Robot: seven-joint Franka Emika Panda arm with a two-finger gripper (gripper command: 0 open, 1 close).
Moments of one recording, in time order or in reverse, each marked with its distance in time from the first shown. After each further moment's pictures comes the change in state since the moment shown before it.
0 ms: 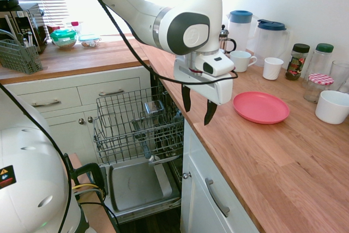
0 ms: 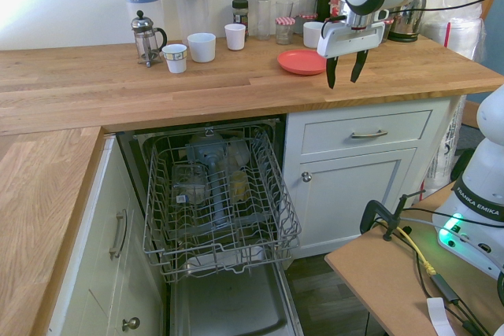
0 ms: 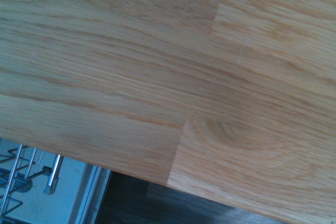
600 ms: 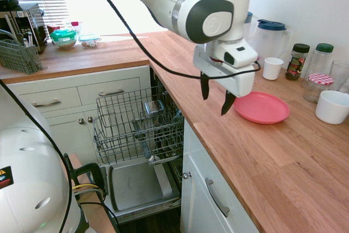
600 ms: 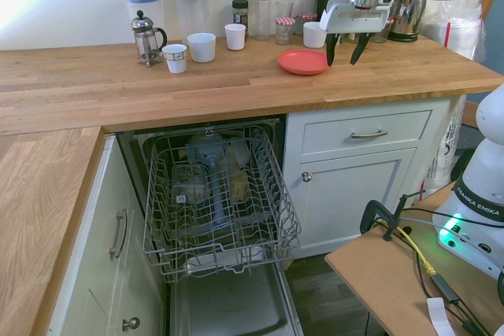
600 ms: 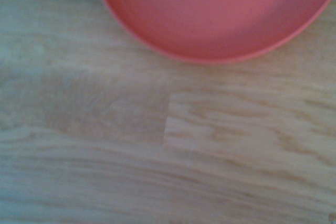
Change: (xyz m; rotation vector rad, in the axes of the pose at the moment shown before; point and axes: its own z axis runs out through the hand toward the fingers) arm 0.084 0.004 -0.046 0.138 -0.036 0.170
